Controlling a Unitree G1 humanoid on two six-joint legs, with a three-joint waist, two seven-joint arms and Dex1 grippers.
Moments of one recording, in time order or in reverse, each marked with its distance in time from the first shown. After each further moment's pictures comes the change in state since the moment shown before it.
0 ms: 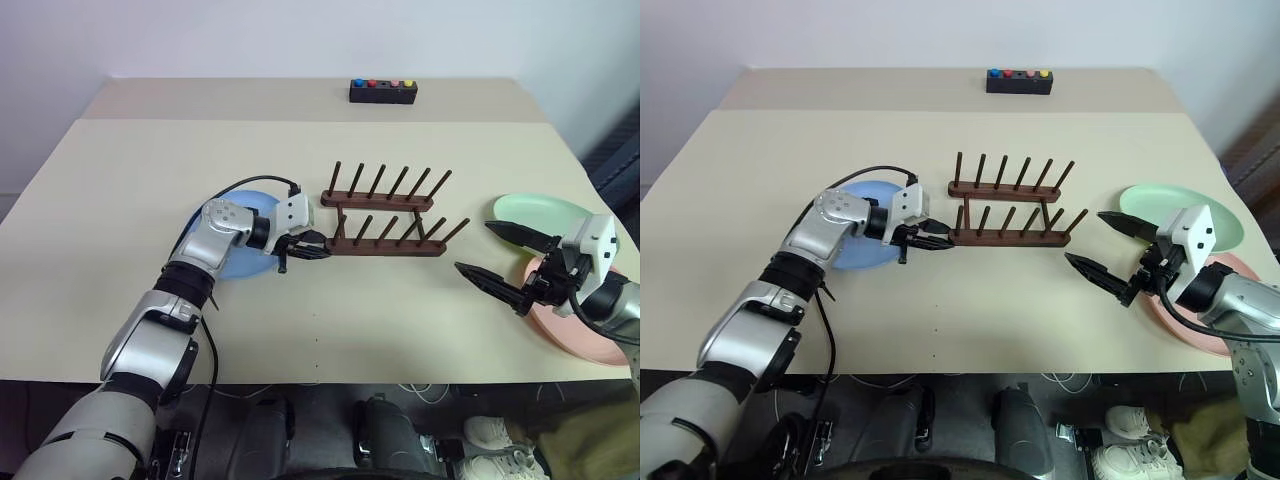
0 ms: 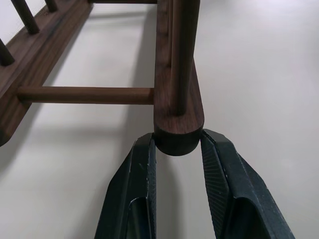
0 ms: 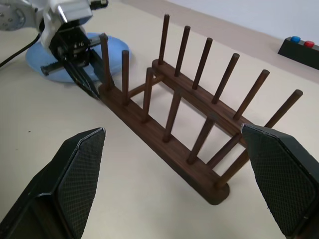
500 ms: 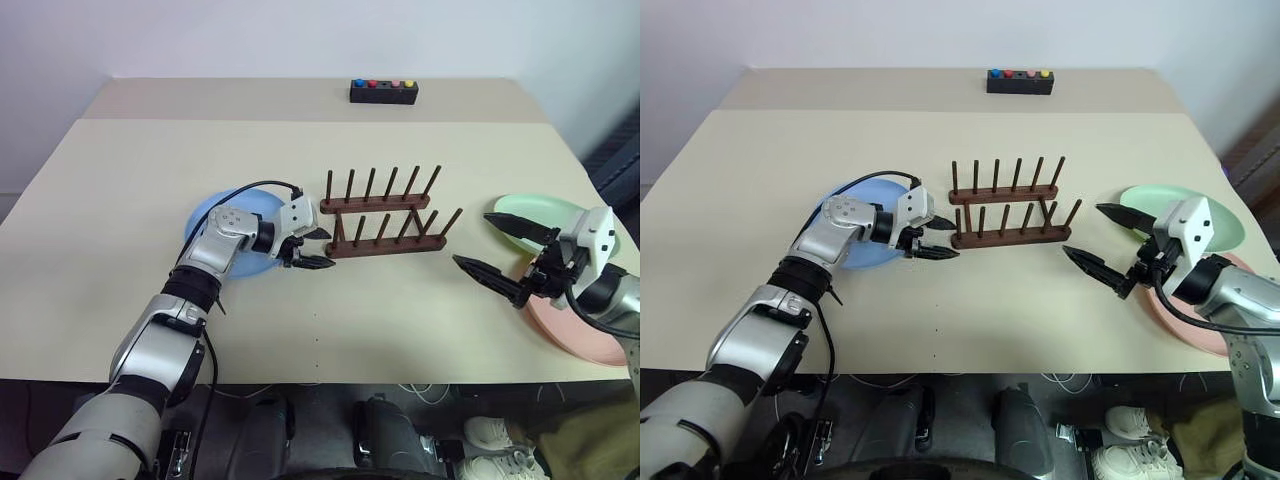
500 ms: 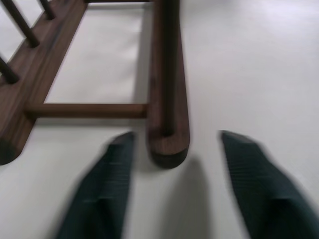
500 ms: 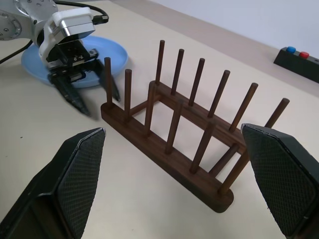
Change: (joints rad) left arm 0.013 -0.024 0.028 -0.003 0.003 0.042 -0.015; right arm -0.046 0.001 0.017 0.001 -0.021 -0.002 -0.015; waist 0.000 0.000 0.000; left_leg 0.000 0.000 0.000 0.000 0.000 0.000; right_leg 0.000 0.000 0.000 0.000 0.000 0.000
